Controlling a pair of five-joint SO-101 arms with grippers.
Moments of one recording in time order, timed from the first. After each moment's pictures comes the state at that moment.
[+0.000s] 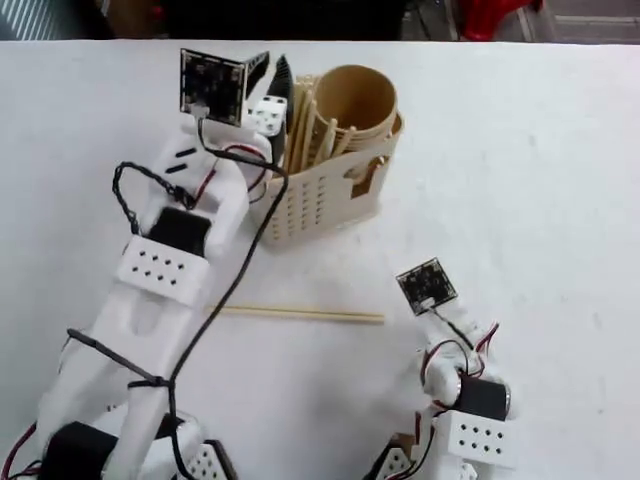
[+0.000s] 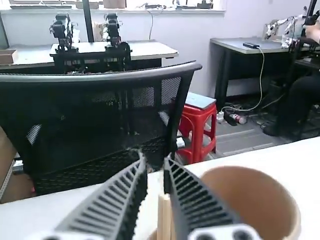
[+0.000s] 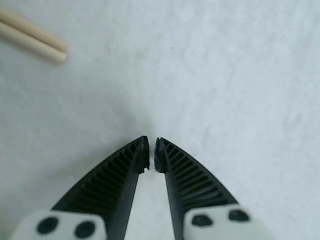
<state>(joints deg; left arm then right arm) 12.4 -24.8 31.0 10.4 1.0 7.9 -88.2 94.2 62.8 39.3</state>
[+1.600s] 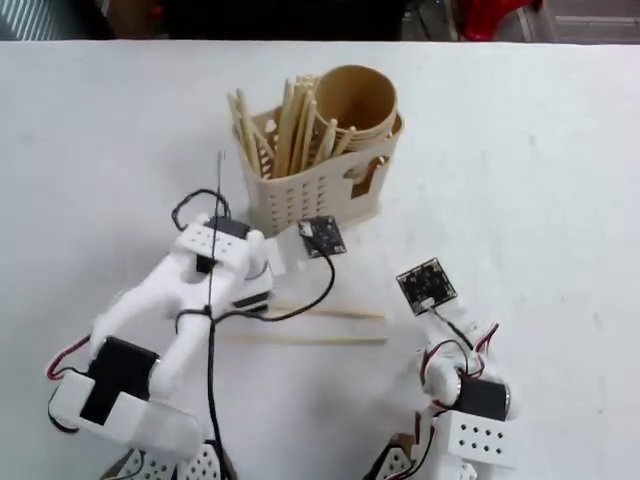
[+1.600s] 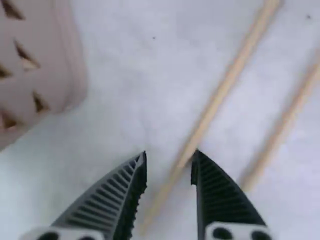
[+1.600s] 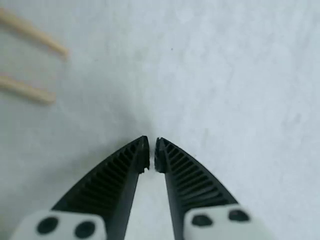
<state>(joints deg) 13.4 1.8 38.7 56.7 -49.9 7.8 -88.2 94.2 62.6 39.3</state>
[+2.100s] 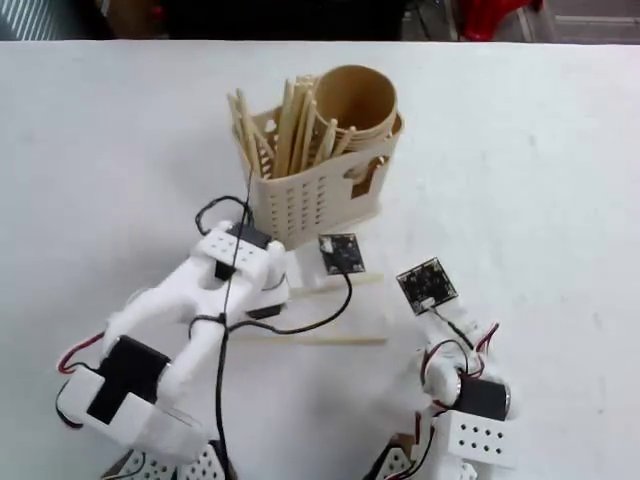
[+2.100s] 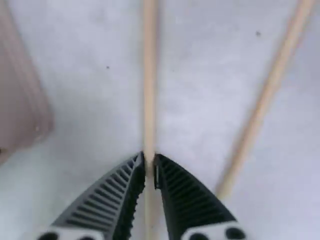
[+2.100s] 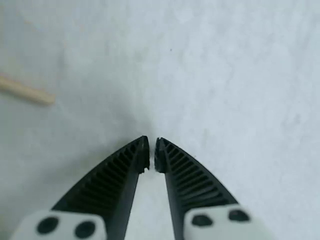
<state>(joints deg) 18.8 2.1 38.8 57.2 -50.5 7.9 -88.2 94.2 62.3 39.2</state>
